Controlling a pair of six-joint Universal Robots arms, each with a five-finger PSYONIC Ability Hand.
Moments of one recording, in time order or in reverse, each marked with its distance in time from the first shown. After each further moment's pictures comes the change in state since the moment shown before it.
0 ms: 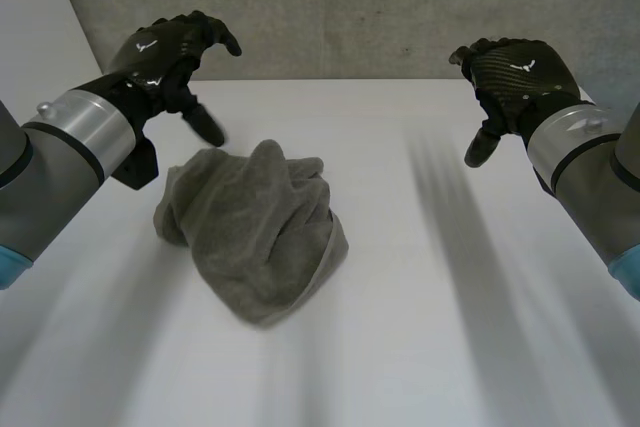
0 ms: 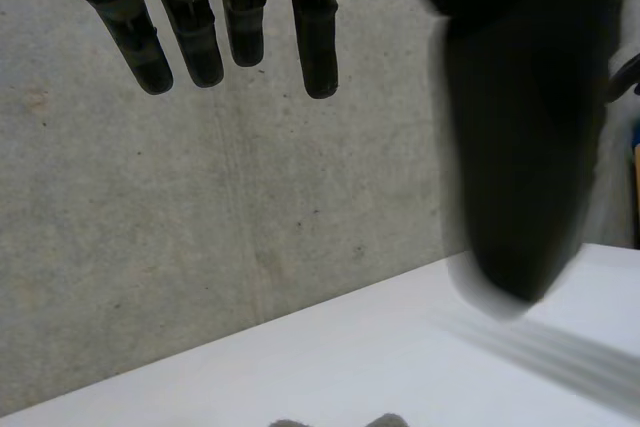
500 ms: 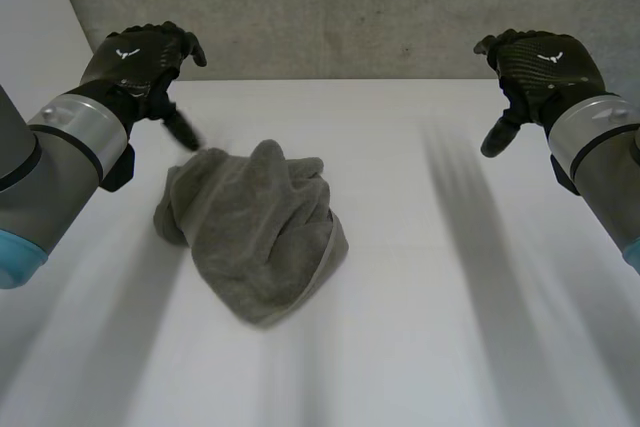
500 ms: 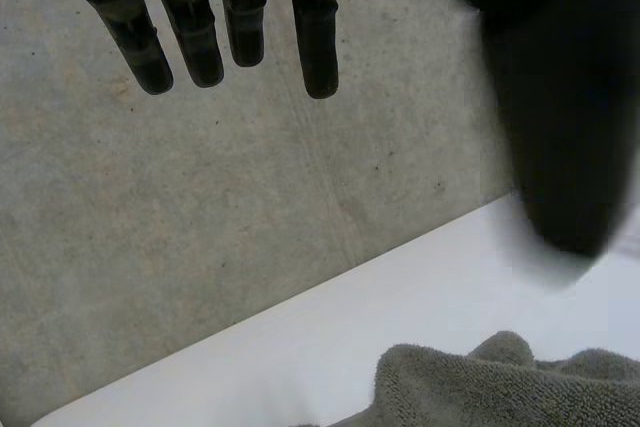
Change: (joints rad) left arm -0.002 -0.028 0.016 -0.025 -0.158 0.189; right arm -0.052 -0.002 -0.008 -0.004 0.008 0.064; left_hand 0.000 0.000 0.000 0.000 -0.001; right_hand 0.000 0.000 0.000 0.000 0.000
